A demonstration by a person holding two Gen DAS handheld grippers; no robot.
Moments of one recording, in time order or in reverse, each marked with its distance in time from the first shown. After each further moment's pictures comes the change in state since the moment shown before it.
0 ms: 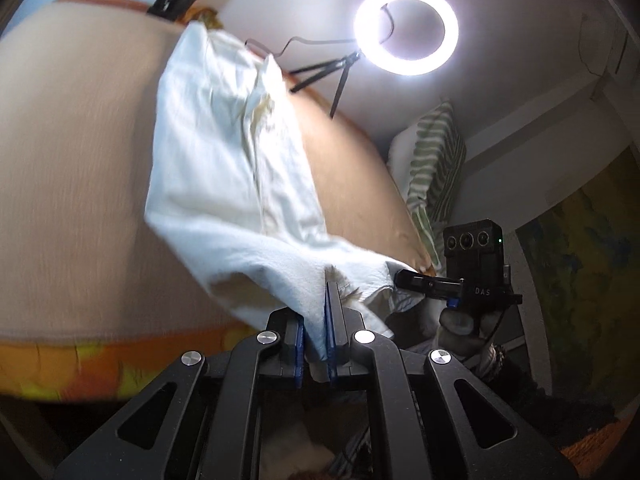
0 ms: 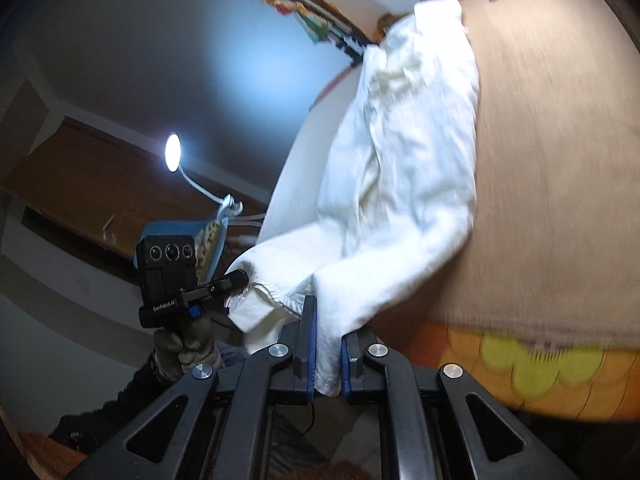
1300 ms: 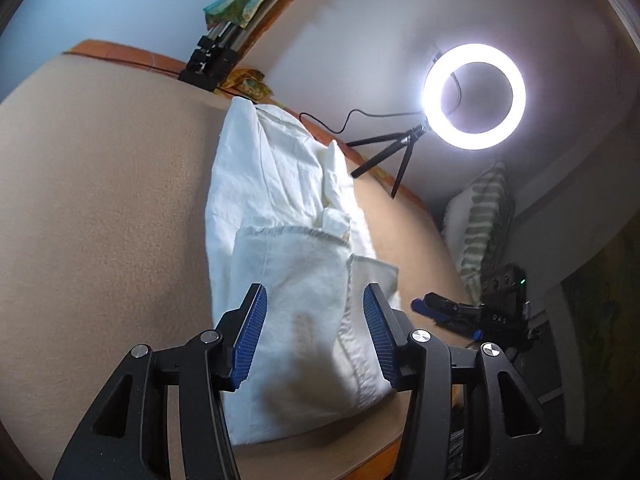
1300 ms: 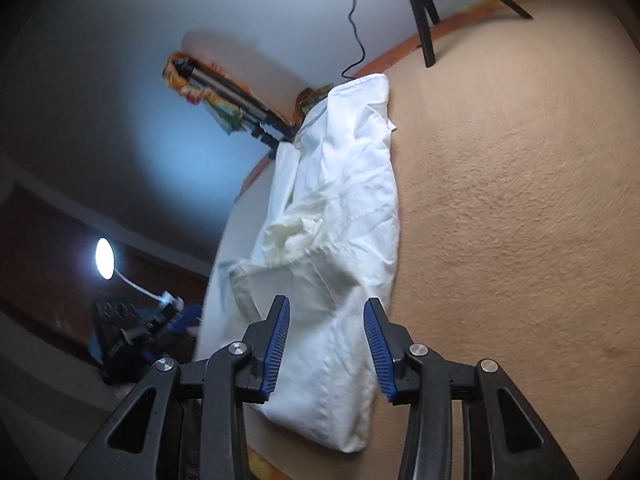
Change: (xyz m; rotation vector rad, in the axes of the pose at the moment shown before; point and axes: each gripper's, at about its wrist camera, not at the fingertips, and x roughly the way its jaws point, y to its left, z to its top) left arm 0.017 0.053 0.104 0.003 -0.142 0.186; right arm 0.011 -0.070 0.129 0.080 -0.168 -0.206
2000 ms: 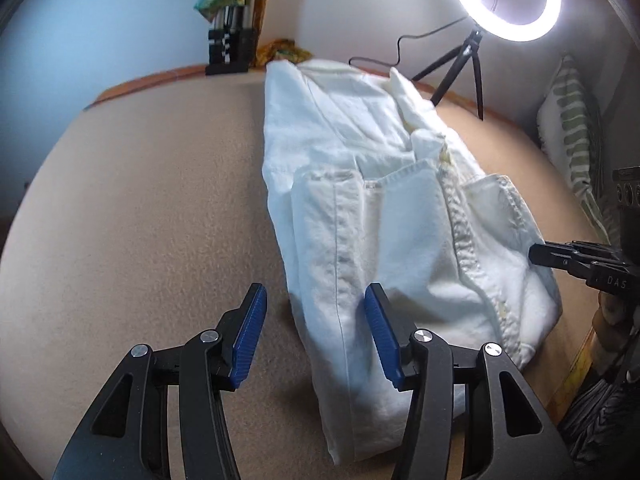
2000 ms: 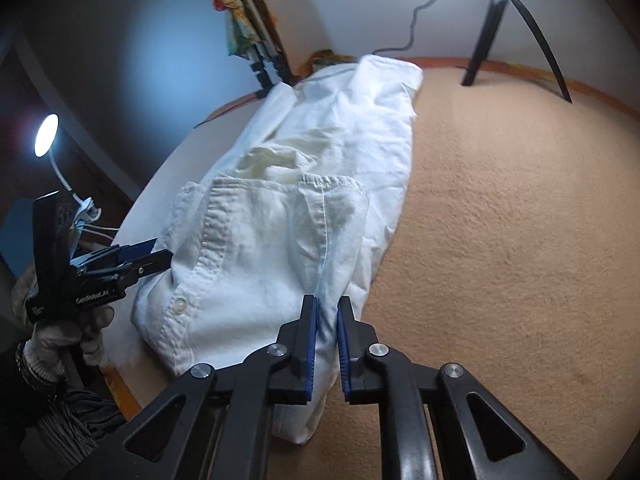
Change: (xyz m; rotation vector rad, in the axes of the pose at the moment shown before) left arm 0.047 -0.010 -0.025 0.275 0.066 0.420; right arm 0.024 0.043 -0.027 -0.352 0.051 -0.305
